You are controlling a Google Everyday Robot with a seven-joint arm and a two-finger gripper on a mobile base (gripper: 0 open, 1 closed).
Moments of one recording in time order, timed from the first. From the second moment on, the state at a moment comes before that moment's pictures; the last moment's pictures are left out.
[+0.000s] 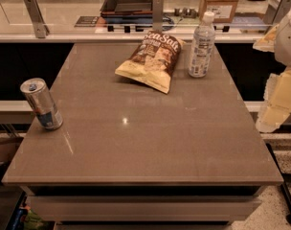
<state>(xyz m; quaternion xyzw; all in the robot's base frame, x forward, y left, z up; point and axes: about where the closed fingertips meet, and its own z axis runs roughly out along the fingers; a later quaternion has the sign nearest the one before) 0.438 -0.214 0.985 -0.60 0.78 -0.05 0.17</state>
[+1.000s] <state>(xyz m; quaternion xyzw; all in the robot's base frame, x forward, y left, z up) 0.486 -0.224 0.988 -0.57 0.79 -0.04 0.22</state>
